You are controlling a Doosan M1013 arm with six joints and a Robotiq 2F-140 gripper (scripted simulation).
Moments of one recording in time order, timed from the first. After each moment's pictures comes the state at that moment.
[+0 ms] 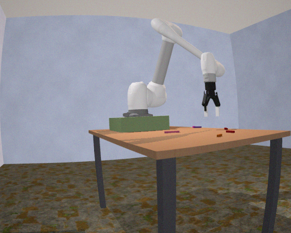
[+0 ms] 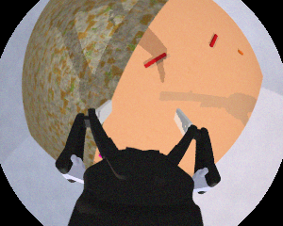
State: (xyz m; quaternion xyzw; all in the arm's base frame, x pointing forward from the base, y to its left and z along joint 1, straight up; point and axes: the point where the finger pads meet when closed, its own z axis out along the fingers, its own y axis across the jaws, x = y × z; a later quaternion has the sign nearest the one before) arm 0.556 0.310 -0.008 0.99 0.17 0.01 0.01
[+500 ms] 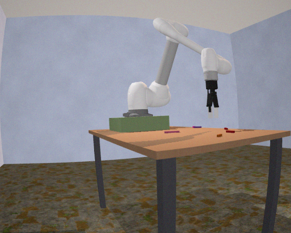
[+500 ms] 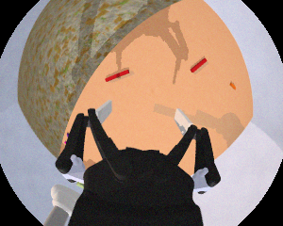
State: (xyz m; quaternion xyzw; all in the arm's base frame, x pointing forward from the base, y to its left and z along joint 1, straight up) arm 0.675 0.230 -0.016 0.95 0.32 0.01 0.01
